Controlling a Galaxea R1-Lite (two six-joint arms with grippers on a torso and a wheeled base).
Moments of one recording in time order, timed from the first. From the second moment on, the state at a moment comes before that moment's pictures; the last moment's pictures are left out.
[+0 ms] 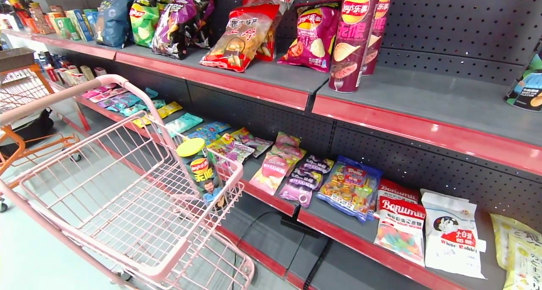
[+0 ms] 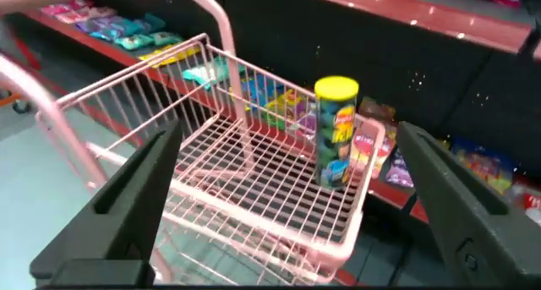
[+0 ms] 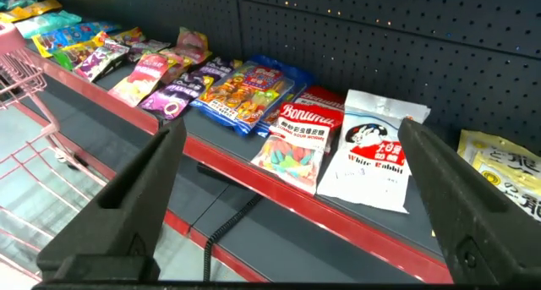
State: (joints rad) left arm -0.03 0.42 -0.39 -0.06 0.03 -0.12; right arm 0.00 0.00 0.00 0.00 0.00 0.00
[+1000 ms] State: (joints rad) left arm -0.06 1.85 -0.39 -1.19 -0.32 0.01; right arm 0.00 0.00 0.00 0.00 0.00 0.00
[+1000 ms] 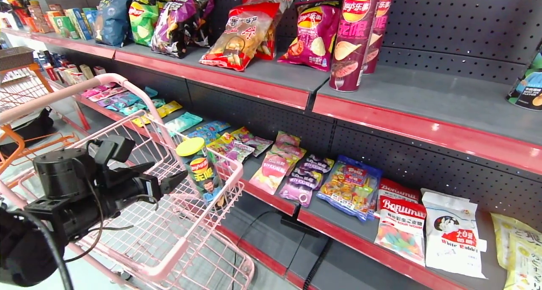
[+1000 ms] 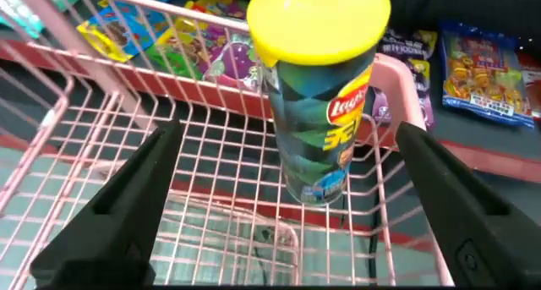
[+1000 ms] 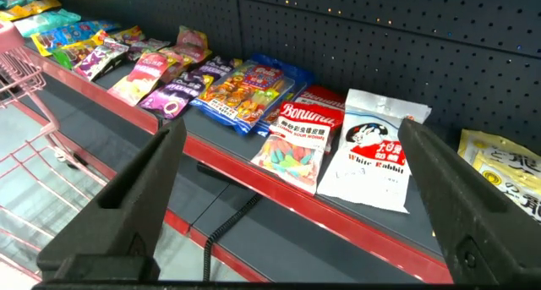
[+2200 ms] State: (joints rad) left arm -0.16 2.13 -0.66 -1.20 -0.30 0.02; right arm 0.00 0.00 0.00 0.00 0.00 -0.01
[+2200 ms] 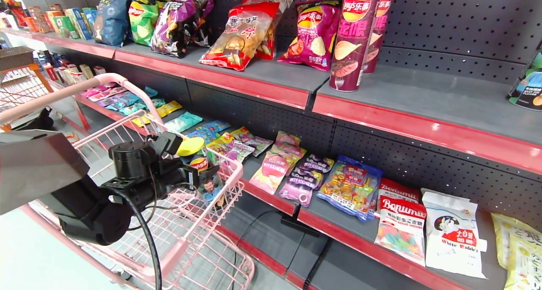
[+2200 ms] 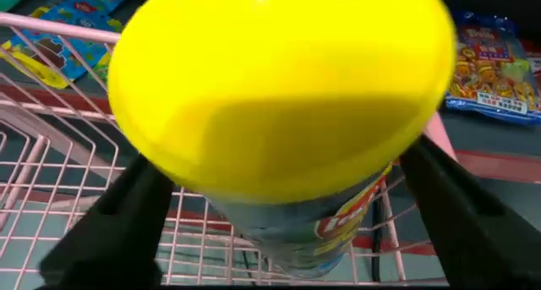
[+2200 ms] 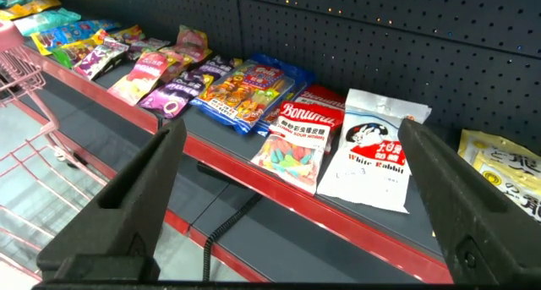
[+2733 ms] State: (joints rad) left arm -0.13 2.06 -0.61 -1.18 -0.29 0.02; right arm 0.00 0.00 0.00 0.00 0.00 -0.01
